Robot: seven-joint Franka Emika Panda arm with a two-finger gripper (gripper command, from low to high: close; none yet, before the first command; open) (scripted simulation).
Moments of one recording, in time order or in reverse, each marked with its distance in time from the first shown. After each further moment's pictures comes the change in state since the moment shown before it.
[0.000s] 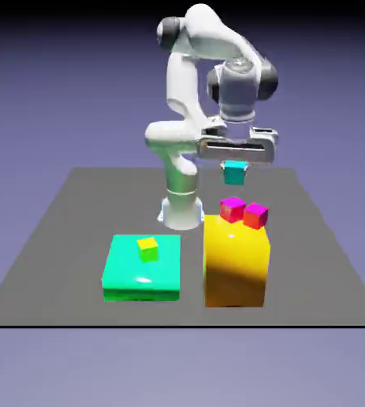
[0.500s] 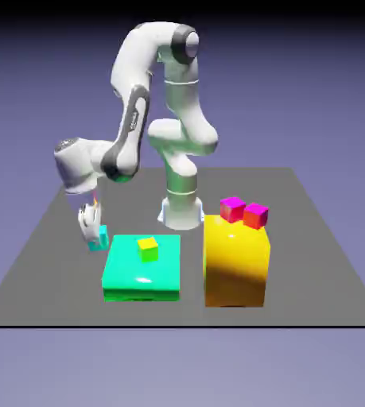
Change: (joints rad) arm -0.373 0.430 -0.399 -0.017 0.056 0.441 0.138
